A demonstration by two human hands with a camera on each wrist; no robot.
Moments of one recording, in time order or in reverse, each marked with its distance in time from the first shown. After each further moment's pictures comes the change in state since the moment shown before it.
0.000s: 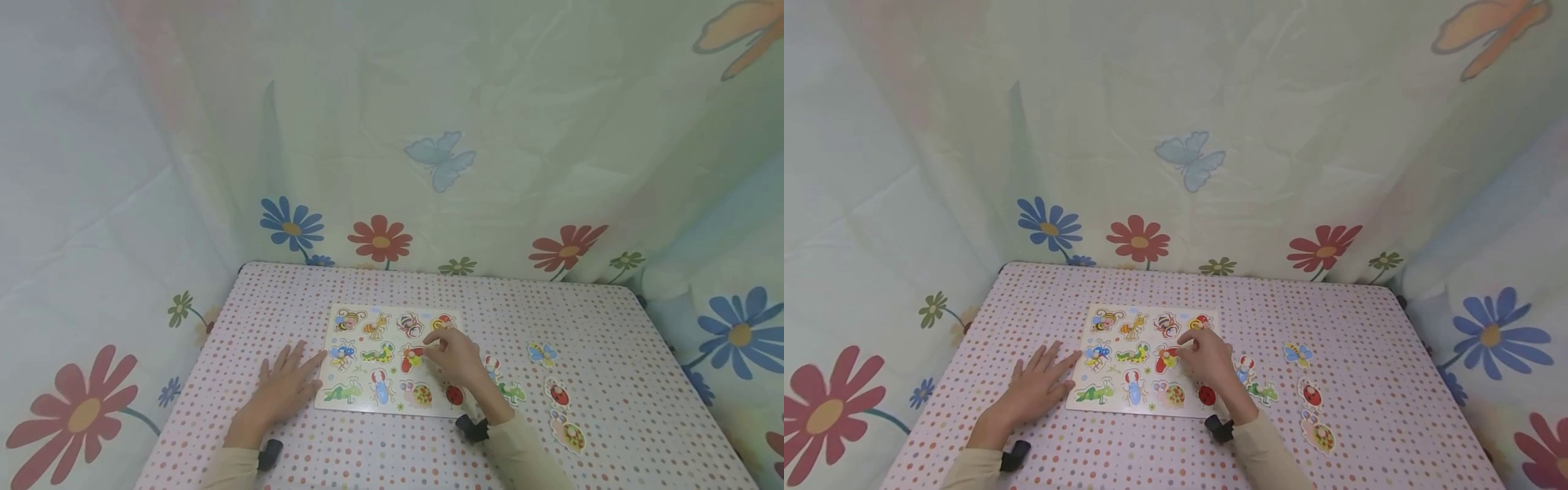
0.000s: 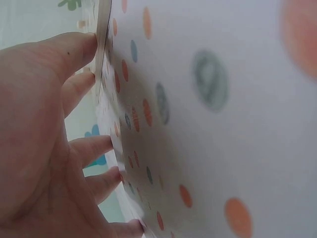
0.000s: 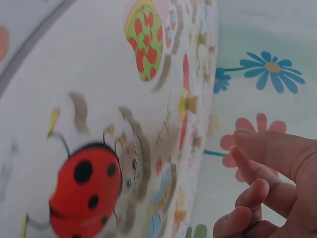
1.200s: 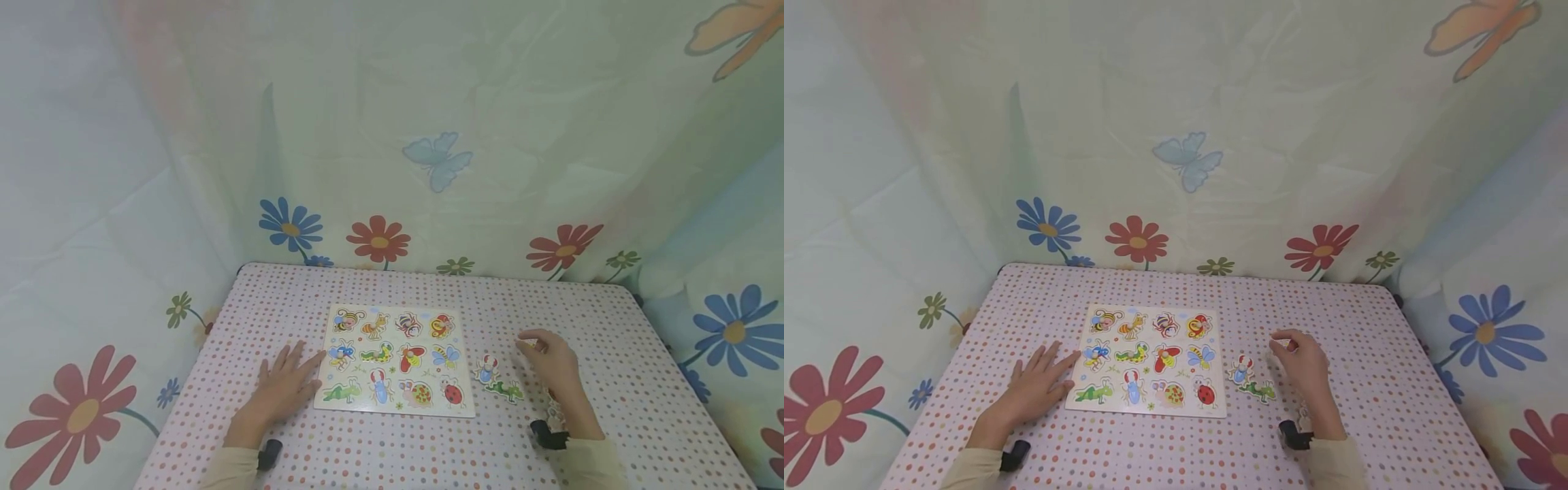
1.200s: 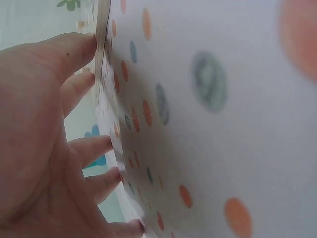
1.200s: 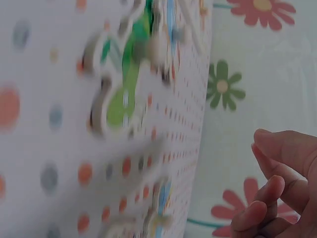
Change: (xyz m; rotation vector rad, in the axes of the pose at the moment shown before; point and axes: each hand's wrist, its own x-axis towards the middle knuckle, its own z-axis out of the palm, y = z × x) left_hand -0.001 0.001 -0.001 -0.003 0.003 0.008; right_hand -0.042 0.096 -0.102 -0.089 0.266 0.176
